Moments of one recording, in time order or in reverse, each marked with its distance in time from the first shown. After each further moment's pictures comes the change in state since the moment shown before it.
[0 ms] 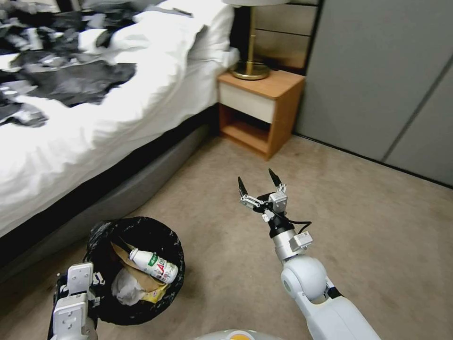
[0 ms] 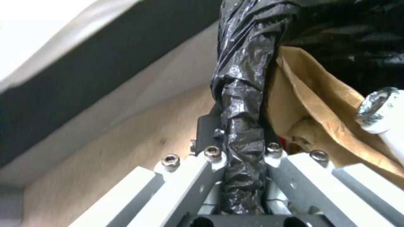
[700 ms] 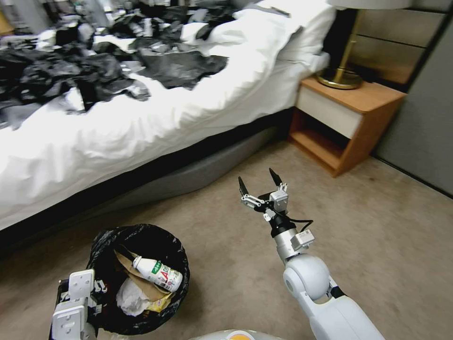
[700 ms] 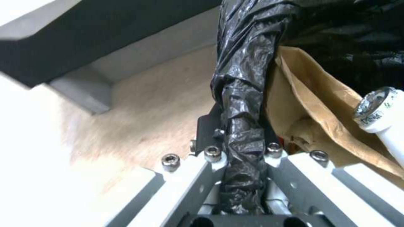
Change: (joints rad) left arm 0.014 0.000 0.001 -0.006 -0.015 0.033 -0.008; right arm -0.007 -0.014 -0.001 0.013 -0.017 -0.019 -0.001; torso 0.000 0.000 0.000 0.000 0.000
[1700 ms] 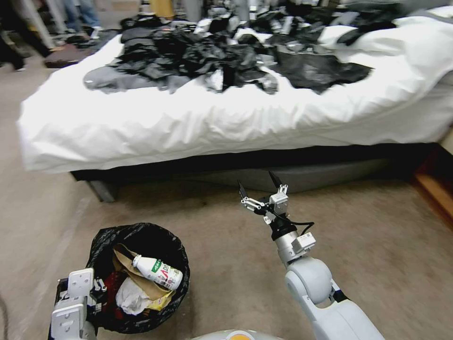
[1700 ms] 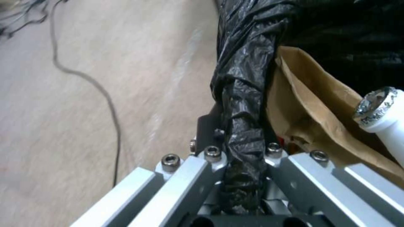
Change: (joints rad) left arm -0.007 0.000 0.004 -0.010 -0.014 0.016 -0.006; right arm -0.019 -0.007 0.003 0.028 -0.008 -0.004 -0.016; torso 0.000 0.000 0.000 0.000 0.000
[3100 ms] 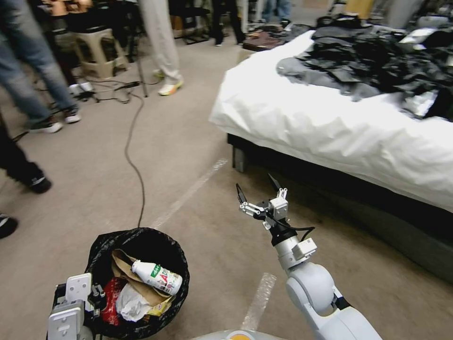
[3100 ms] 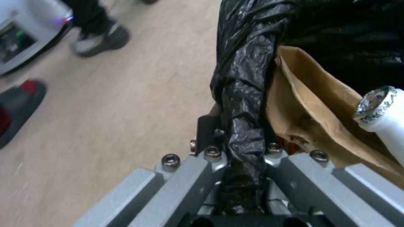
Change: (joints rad) left arm 0.021 0.000 -0.021 -0.001 -0.041 0.017 -0.009; right arm -0.049 -0.007 0.005 0.029 -0.025 0.002 -0.003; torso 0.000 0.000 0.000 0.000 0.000
